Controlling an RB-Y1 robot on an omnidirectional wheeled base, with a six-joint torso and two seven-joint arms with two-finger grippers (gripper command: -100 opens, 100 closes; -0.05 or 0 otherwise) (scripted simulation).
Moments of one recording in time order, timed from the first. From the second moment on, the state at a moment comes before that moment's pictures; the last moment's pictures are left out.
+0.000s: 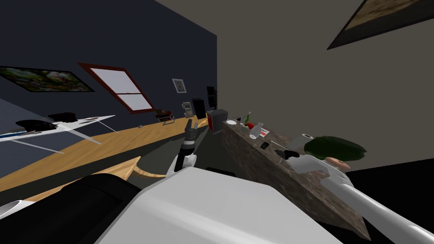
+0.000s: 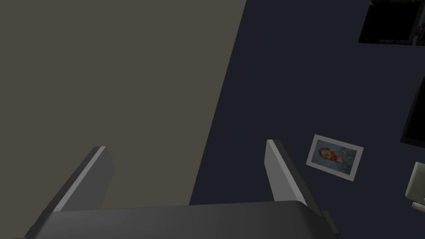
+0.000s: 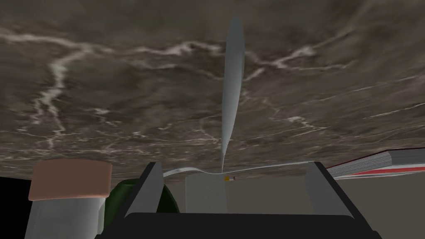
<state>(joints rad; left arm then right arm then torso) 0.46 0.03 -0.05 -2.22 -0.04 -0.52 -0.02 -0.02 -1.08 0.29 -1.37 -0.36 0.76 0.32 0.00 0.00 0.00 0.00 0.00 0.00</state>
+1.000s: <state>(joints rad) 0.46 0.03 -0.05 -2.22 -0.04 -0.52 -0.02 -0.06 -1.05 0.27 -1.17 -0.36 0.77 0.32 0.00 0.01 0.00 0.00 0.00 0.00</state>
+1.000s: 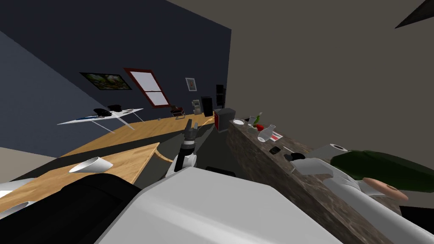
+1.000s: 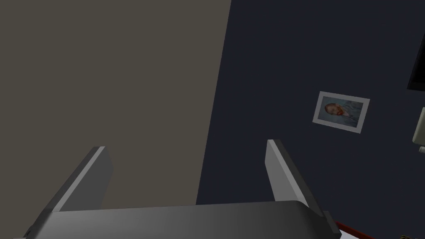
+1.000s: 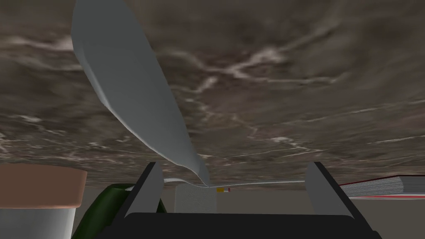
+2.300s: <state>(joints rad) 0.46 0.03 -0.05 -2.22 -0.04 -0.52 -0.02 -0.08 -1.04 0.25 -1.08 -0.36 0.76 0.31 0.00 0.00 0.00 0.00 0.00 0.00</state>
